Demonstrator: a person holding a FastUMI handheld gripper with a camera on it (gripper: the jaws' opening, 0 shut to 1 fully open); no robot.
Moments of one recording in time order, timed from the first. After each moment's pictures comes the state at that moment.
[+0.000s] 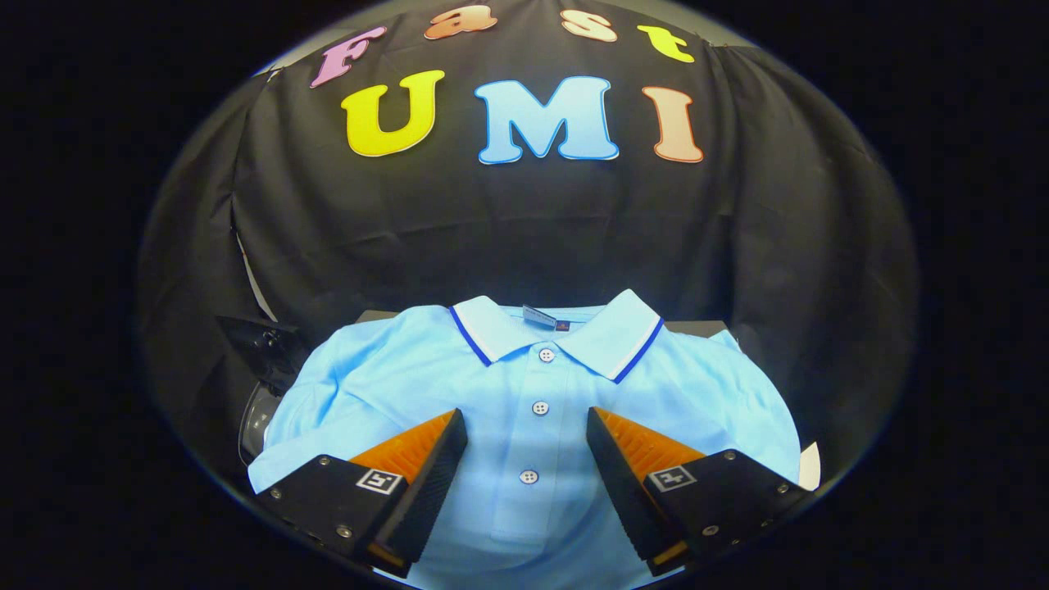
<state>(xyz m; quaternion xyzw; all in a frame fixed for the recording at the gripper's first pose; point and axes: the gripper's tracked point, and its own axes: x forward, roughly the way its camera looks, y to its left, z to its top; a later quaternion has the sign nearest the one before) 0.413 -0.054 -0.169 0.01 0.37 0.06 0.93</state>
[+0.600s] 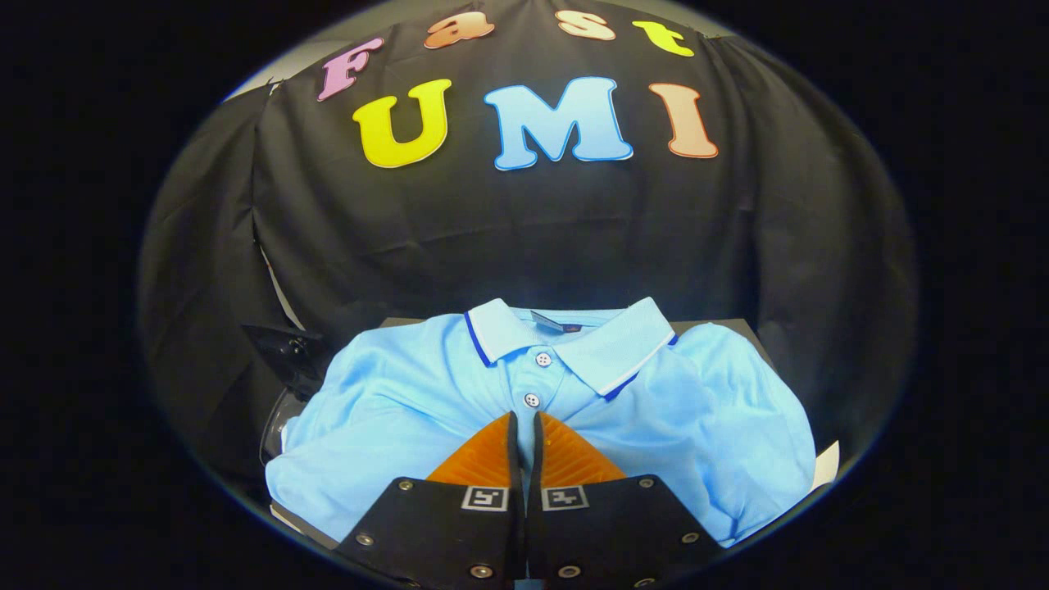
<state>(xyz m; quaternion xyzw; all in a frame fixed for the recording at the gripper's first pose) 0.412 -0.049 -0.162 0.06 0.35 0.11 0.93</state>
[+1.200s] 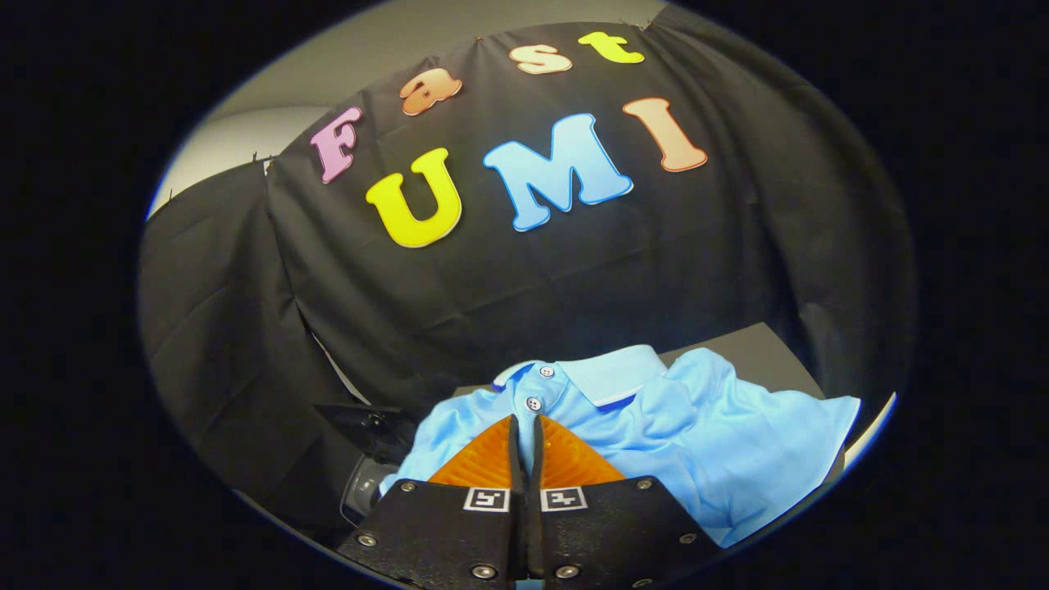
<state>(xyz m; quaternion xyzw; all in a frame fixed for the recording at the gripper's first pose) 0.405 -0.024 -0.082 0.20 0.25 0.14 0.94</state>
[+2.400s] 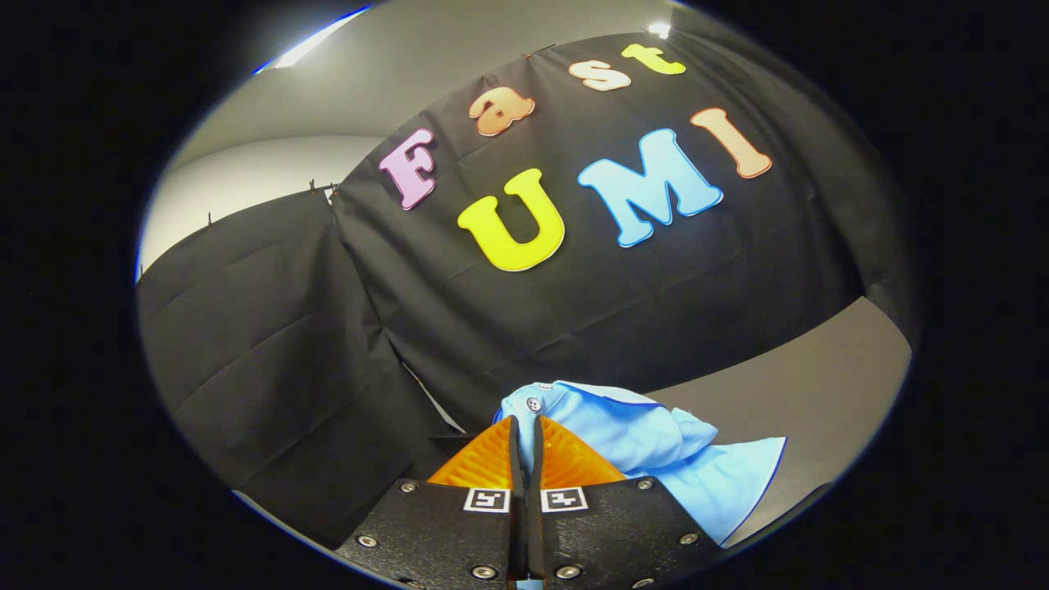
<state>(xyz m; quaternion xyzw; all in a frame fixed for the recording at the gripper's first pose) 0.366 0.156 -0.005 0.25 0.21 0.23 0.92</state>
